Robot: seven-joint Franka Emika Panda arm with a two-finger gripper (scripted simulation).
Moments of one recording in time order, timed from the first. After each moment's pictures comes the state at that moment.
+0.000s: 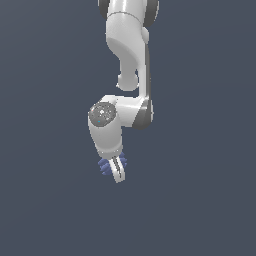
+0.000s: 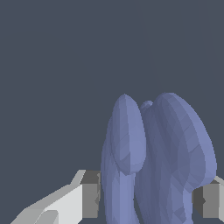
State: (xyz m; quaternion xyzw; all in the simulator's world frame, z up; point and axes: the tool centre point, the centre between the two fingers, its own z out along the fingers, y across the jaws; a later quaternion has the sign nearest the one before) arm 0.076 -0.063 0.095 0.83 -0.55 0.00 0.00
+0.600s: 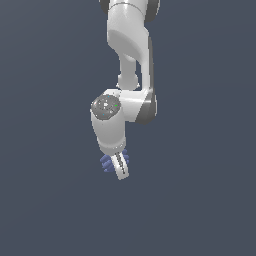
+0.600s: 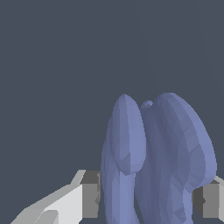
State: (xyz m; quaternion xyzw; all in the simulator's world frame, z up) arm 0.071 -0.052 0.114 0.83 -0.55 0.00 0.00
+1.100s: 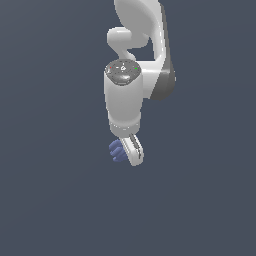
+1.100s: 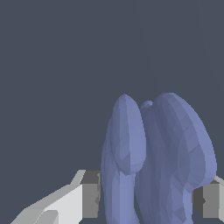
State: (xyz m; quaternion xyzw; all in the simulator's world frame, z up) arm 0.057 -0.009 0.193 0.83 -0.55 0.00 0.00
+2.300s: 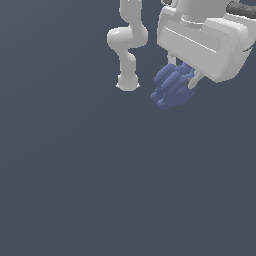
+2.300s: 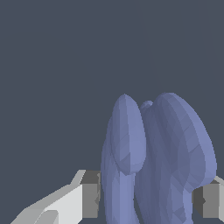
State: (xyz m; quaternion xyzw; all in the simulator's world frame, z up) arm 0.016 0.125 0.442 0.83 -0.55 0.00 0.00
